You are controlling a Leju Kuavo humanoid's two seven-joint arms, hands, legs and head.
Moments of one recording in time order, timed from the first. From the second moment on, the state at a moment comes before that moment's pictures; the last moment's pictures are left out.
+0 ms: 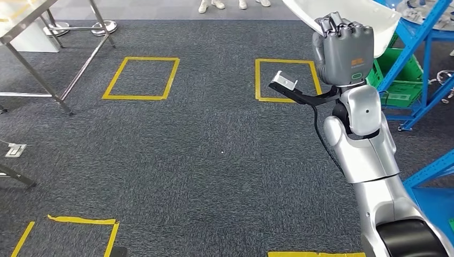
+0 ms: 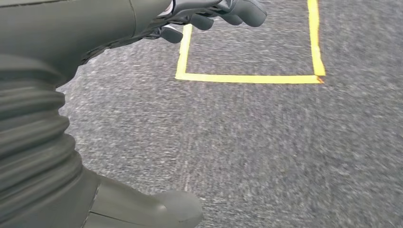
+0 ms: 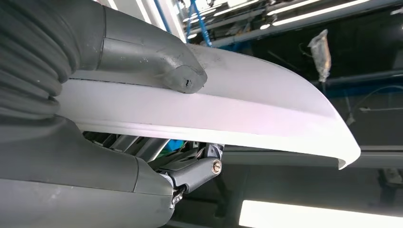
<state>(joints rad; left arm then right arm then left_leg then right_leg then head) -0.12 -0.11 0.49 -0.21 -0.52 0.47 -0.39 -0.72 -0.13 0.38 -1.13 1.40 -0.30 -0.18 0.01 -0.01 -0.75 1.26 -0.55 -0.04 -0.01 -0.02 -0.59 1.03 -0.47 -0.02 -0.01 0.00</state>
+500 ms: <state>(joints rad) -0.13 -0.10 0.49 -0.21 -0.53 0.46 -0.40 -0.79 -0.15 0.41 -1.08 1.37 -0.29 -0.25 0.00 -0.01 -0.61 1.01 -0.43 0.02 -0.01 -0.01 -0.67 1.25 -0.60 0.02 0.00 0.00</state>
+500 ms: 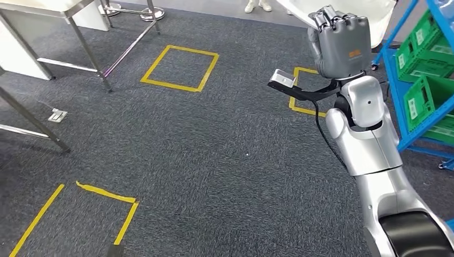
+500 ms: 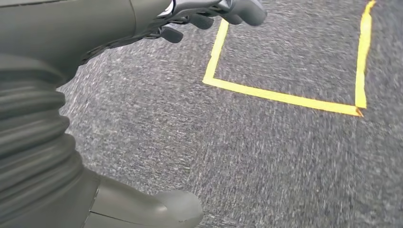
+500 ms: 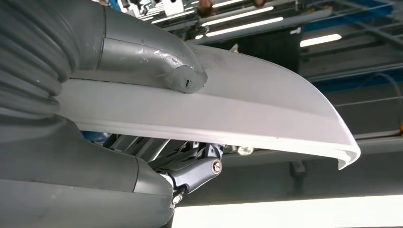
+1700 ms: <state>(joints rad) -0.12 -0.10 0.50 -0.21 -0.55 0.46 -0.39 -0.80 -0.18 0.50 -1.08 1.31 -0.27 -0.24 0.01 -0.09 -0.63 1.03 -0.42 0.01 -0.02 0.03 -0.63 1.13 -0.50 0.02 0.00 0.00</state>
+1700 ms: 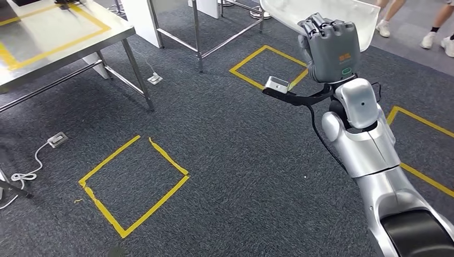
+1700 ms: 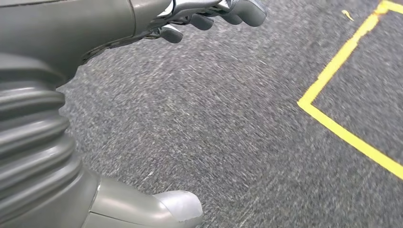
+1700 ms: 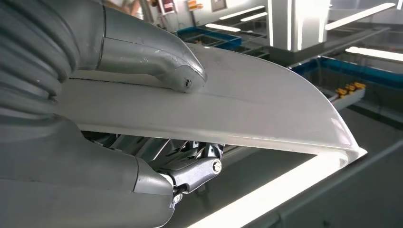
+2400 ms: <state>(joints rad) -0.12 -0.09 0.50 -0.21 -0.57 0.45 -0.39 -0.78 -0.19 0.51 -1.13 1.32 -0.27 -0.22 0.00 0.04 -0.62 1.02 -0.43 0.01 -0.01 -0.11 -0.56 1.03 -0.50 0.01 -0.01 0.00</state>
